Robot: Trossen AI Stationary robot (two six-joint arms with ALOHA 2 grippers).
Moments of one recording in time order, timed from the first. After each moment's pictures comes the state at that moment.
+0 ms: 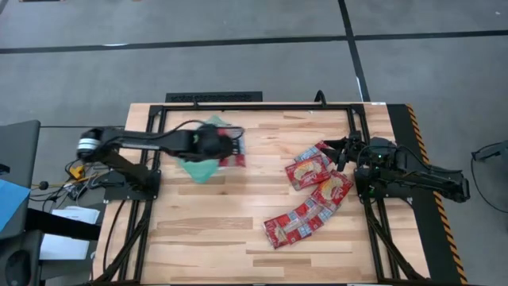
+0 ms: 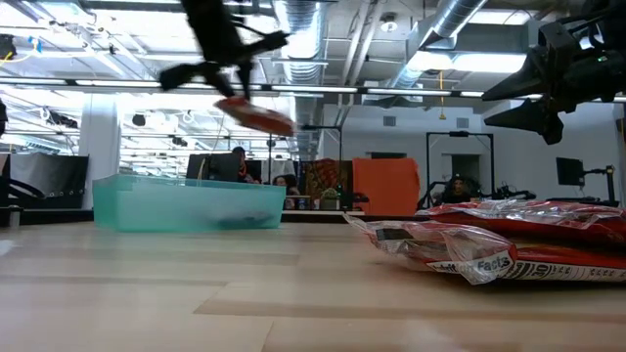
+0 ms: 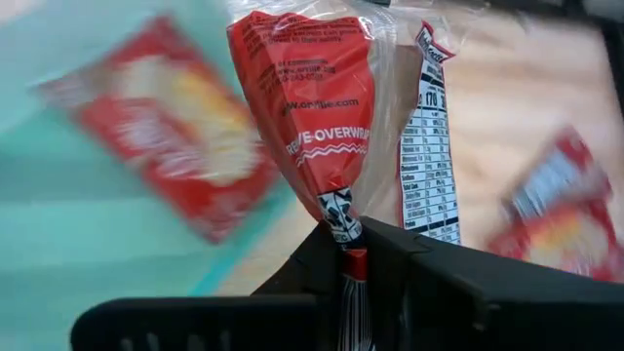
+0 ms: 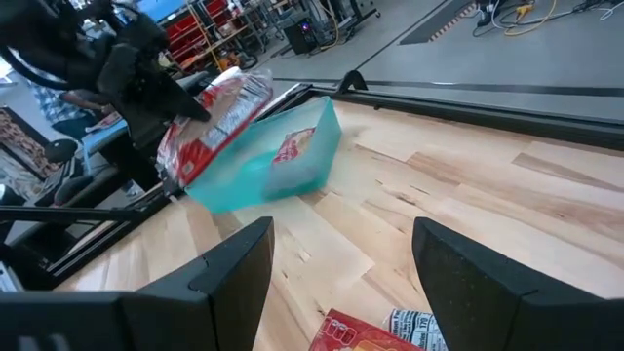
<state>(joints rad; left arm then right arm) 0.04 1.44 1.18 -0.77 -0.56 -1.44 -0.29 0.13 0.21 -0.25 0.13 0.52</state>
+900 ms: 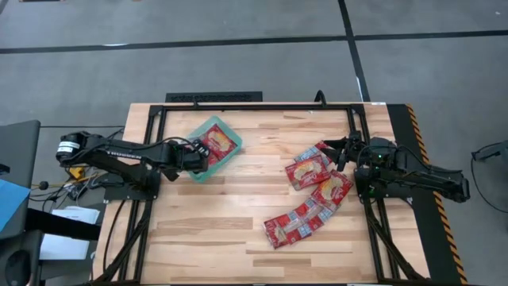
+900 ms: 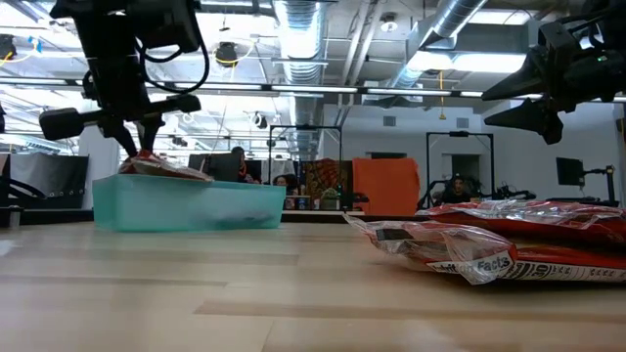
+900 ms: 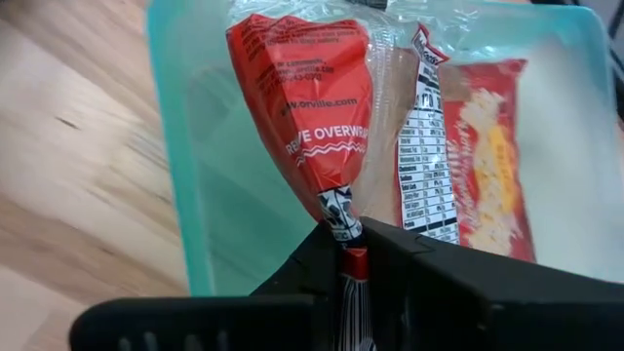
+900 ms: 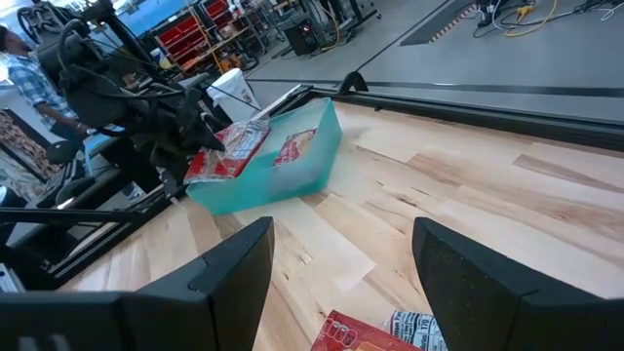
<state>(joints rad) 0.03 1.21 0.74 -0.88 -0.57 -2.19 -0.29 0.13 0.21 -0.25 0.13 0.53</state>
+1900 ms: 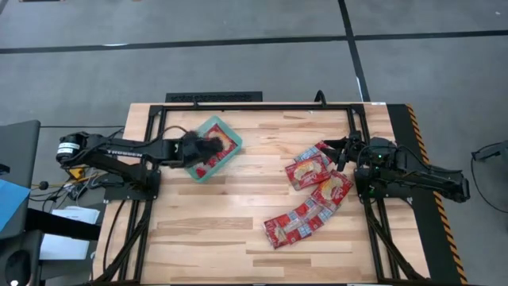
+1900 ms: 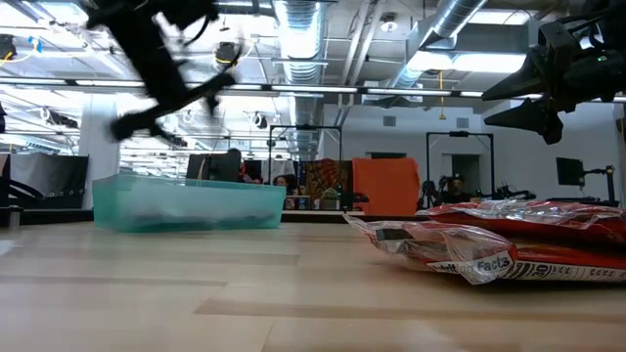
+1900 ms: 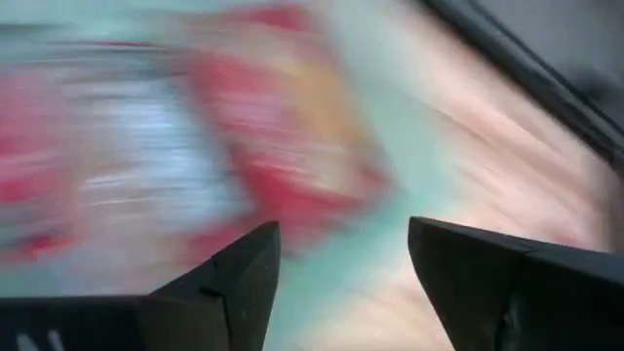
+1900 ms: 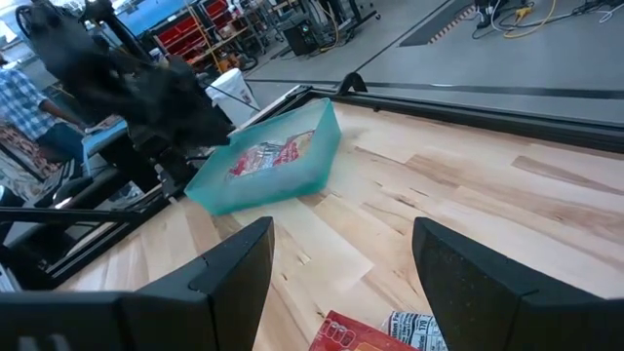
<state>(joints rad) 0.09 1.22 0.74 -0.30 -0.55 -1.53 -0.29 0.13 0.21 -0.25 0.14 0.52</state>
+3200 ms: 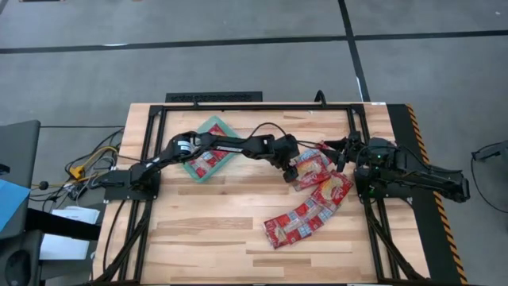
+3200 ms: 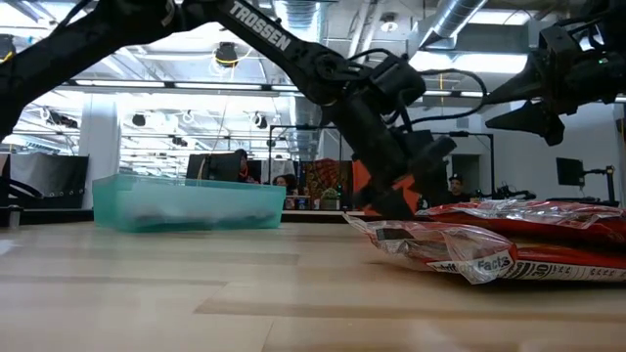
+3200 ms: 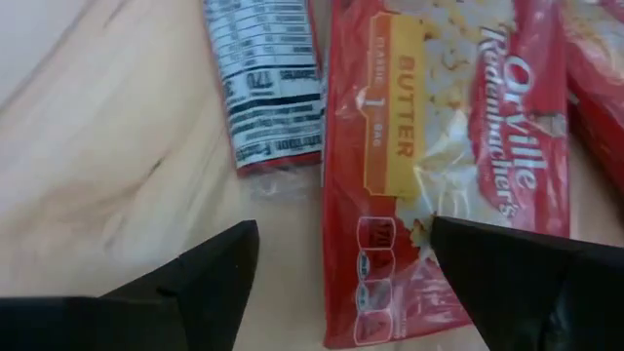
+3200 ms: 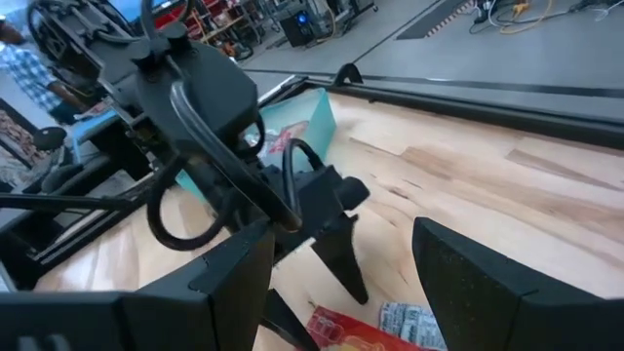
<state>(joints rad) 0.15 2.42 1.89 -0.28 0.09 -0.31 -0.29 0.13 0.21 -0.28 0.14 0.50</state>
